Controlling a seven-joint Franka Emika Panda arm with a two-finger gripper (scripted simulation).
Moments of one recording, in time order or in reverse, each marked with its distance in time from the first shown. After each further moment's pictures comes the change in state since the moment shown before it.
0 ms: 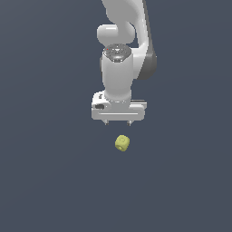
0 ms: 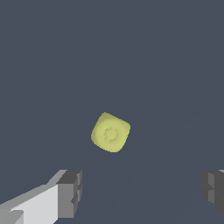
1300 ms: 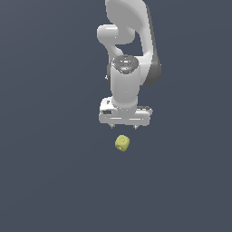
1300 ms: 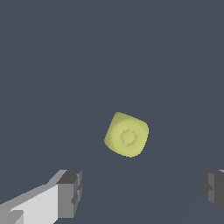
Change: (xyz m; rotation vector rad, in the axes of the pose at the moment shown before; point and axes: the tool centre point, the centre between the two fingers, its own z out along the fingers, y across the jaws) arm 0.000 -0.026 0.027 0.017 -0.012 0.067
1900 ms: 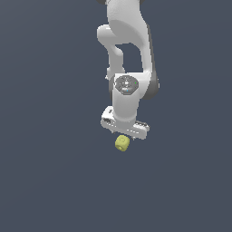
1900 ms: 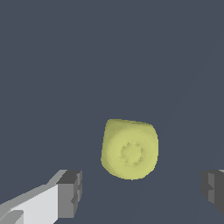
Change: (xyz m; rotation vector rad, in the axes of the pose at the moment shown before) arm 0.007 0.002 0.054 -0.026 -0.020 0.257
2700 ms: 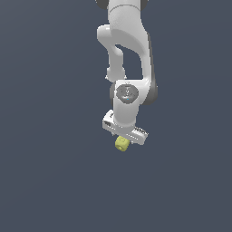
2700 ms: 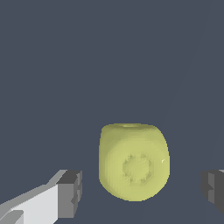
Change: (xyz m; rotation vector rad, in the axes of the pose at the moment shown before) arm 0.003 0.000 0.027 -0.017 -0.004 0.120
